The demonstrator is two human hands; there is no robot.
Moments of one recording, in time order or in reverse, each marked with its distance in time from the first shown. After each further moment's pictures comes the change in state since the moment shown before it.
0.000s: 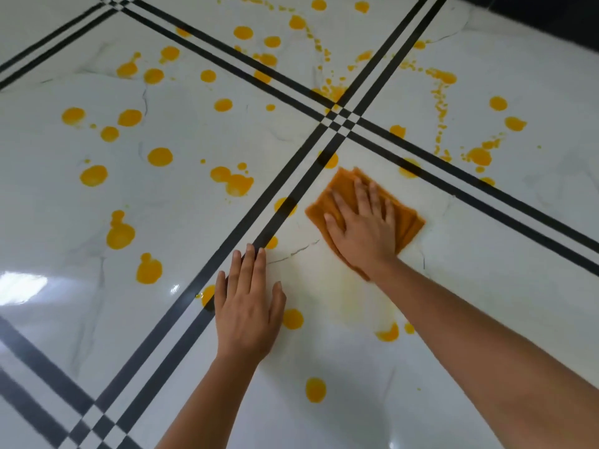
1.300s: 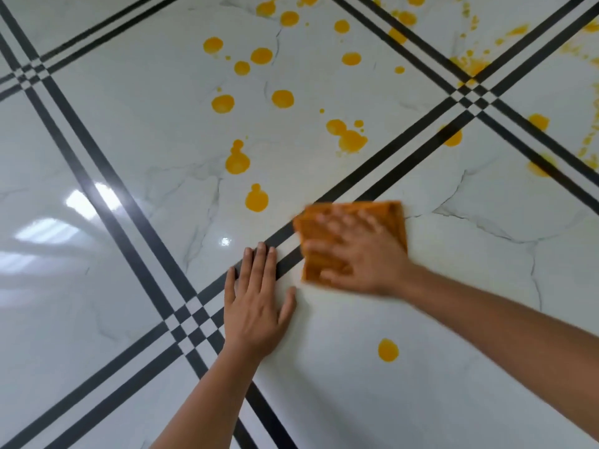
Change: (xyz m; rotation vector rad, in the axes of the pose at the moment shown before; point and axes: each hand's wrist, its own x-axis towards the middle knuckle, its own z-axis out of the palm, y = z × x) left_hand -0.089 -0.096 -0.015 0.126 -0.012 -0.228; right_hand -0.057 -0.100 0.034 -0.128 -0.049 -0.964
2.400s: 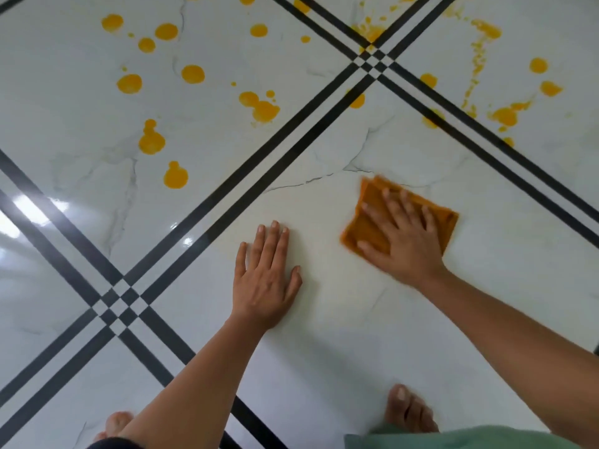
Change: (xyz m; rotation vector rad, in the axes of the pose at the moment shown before) left_hand -0.021 0.095 0.022 -0.017 -0.060 0.282; right_hand -0.164 0.047 -0.011 0.034 -0.006 0.674
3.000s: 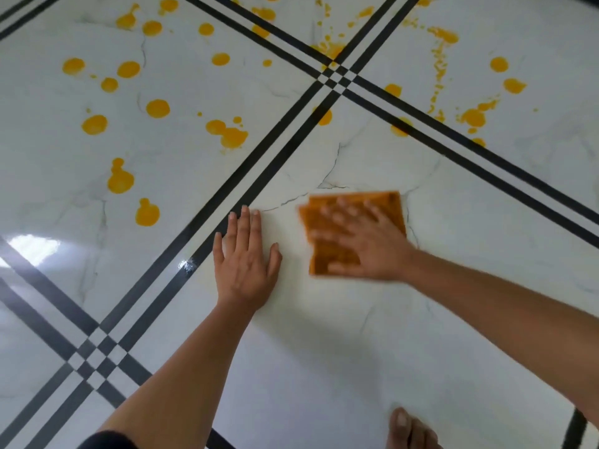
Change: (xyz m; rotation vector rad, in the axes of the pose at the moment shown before) left_hand 0.065 0.004 -0.008 0.014 0.038 -0.113; right_hand 0.034 0.006 -0.002 -0.088 -0.100 -0.433
